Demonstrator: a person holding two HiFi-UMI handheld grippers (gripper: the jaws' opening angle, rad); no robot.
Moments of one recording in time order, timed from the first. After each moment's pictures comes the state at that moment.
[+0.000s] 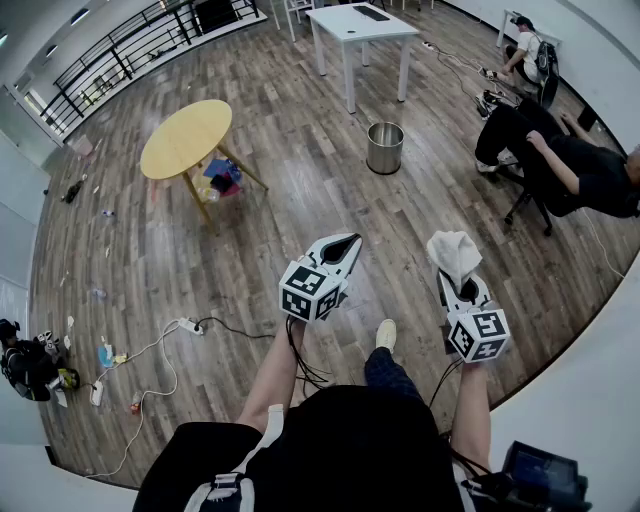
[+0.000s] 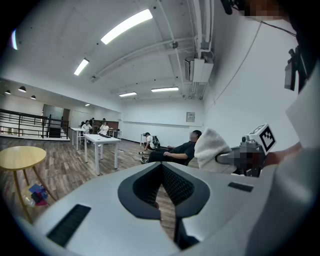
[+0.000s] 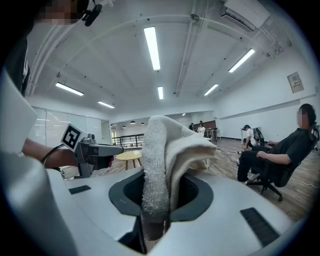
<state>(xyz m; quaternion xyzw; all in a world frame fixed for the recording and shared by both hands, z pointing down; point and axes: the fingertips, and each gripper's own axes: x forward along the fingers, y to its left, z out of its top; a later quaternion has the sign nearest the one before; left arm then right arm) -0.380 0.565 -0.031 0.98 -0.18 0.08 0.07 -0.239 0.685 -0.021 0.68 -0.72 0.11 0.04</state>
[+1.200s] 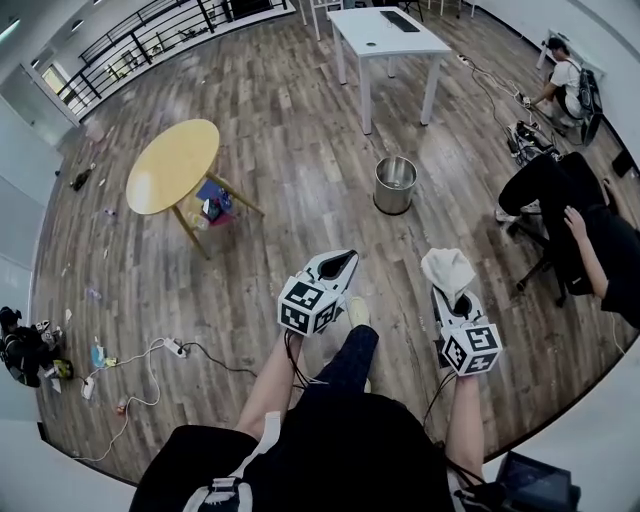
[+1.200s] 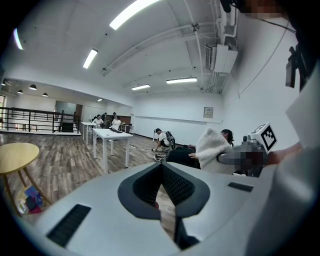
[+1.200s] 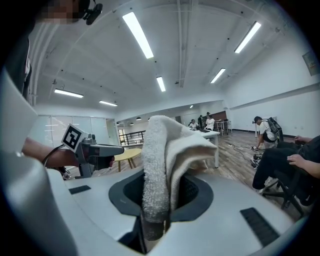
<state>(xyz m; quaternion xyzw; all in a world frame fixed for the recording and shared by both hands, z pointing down) -0.200 0.316 0.011 0.96 -0.25 0.11 0.10 -0.046 0.421 0.021 0.63 -0.76 0.15 0.05</state>
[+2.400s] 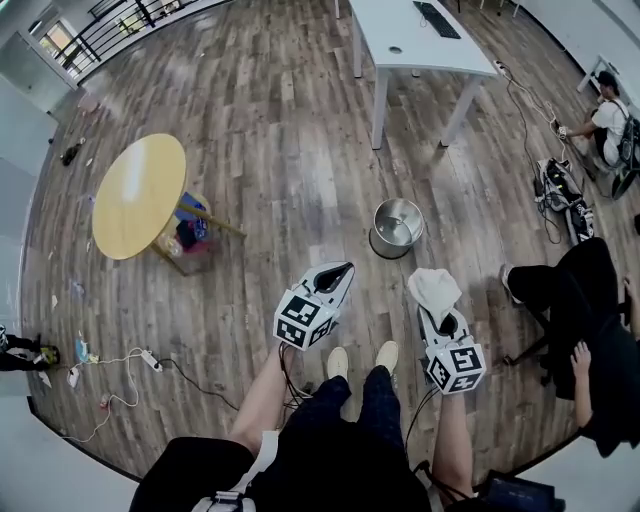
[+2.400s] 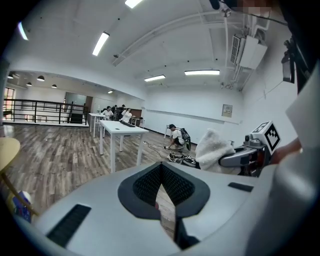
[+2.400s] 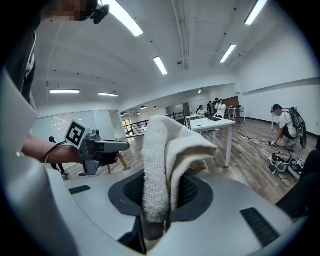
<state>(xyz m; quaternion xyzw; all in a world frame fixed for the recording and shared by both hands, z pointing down) -0.069 -0.025 0.067 0.94 -0.29 0.13 0.14 0.076 0.069 0.075 0.57 -0.79 0.20 0.10</state>
